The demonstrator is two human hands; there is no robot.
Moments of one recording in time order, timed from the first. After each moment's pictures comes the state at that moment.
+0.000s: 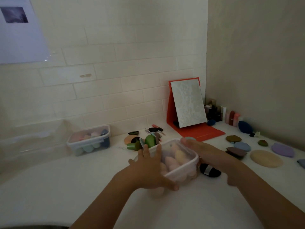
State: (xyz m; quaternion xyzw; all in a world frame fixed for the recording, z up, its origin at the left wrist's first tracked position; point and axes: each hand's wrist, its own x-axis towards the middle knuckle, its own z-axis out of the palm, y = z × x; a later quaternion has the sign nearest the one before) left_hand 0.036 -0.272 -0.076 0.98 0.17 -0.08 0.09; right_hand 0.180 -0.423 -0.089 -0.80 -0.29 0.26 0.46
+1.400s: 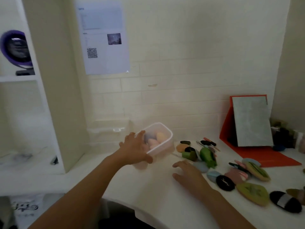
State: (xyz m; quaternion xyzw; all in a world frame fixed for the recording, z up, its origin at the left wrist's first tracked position) left_hand -0.083 -0.101 -0.031 0.93 0.32 0.15 0.11; right_hand 0.077 -0.248 -0.136 -0.80 -0.53 -0.01 0.28
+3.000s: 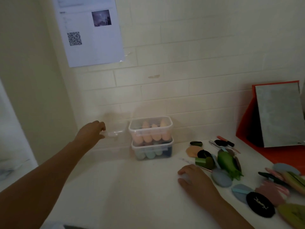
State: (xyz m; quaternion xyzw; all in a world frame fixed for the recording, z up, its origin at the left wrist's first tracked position) left_hand -0.096 0.112 -0.019 0.90 0.37 0.22 -0.10; right_hand 0.105 -0.188 -0.155 -0.80 -0.51 -0.01 0.30
